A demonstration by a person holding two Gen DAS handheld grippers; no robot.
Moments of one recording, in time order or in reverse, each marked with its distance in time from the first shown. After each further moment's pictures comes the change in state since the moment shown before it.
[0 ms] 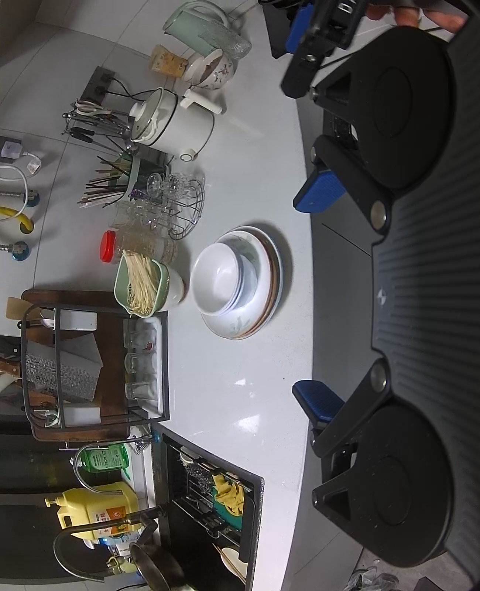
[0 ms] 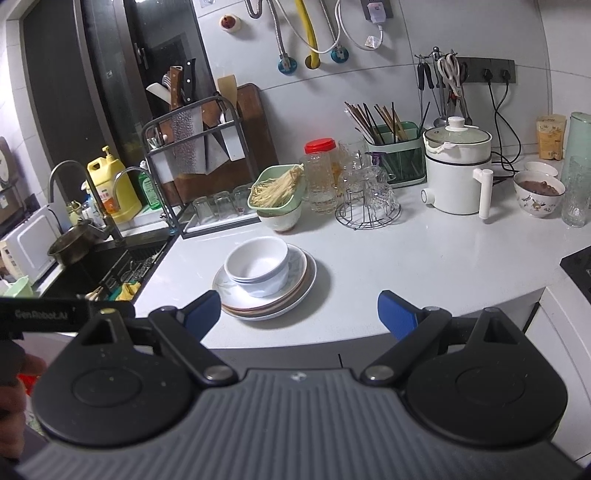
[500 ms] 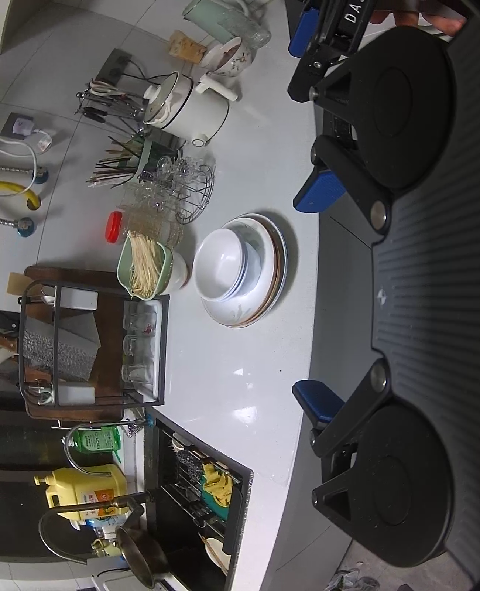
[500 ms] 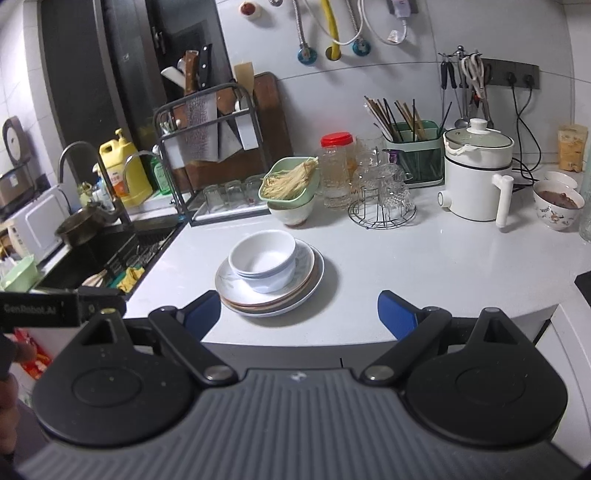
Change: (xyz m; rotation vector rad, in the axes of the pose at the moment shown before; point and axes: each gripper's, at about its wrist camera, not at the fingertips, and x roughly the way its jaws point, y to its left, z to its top) left arm 0.008 0.006 -0.003 -0.077 -0.013 0.031; right arm 0.023 -0.004 0.005 -0.075 0.030 0.042
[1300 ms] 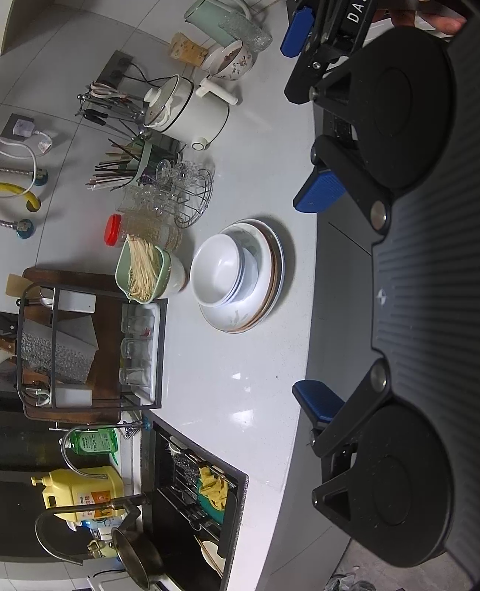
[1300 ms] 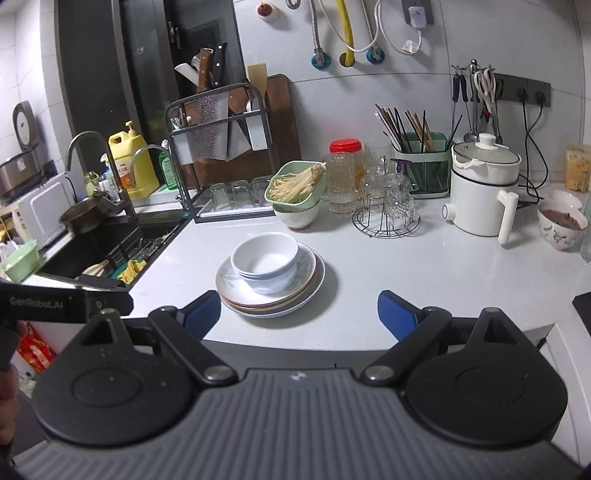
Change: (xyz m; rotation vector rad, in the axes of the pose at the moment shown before) left arm 0.000 -0.004 -0.004 -0.004 -0.002 -0.012; right arm -0.004 0.002 0.003 -0.061 -0.011 0.010
